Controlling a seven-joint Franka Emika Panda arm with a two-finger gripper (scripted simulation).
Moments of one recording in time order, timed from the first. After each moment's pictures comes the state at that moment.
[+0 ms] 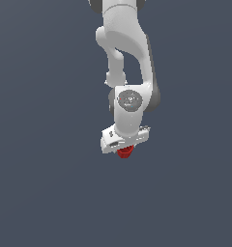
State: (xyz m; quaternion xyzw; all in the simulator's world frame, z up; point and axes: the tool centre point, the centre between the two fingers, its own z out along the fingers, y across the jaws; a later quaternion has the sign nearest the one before) arm 0.038 0.038 0.094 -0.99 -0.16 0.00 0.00
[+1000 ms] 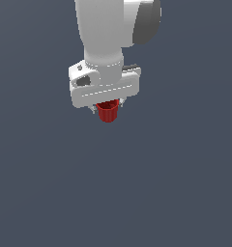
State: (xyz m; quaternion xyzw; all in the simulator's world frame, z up) arm 0.000 -0.028 0.313 -0.99 -0.16 0.00 0.00
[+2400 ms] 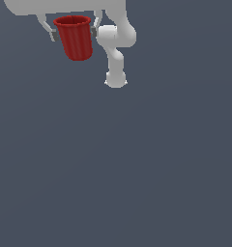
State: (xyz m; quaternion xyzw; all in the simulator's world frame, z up) arm -0.025 -0.090 0.512 -0.99 -0.16 0.00 0.00
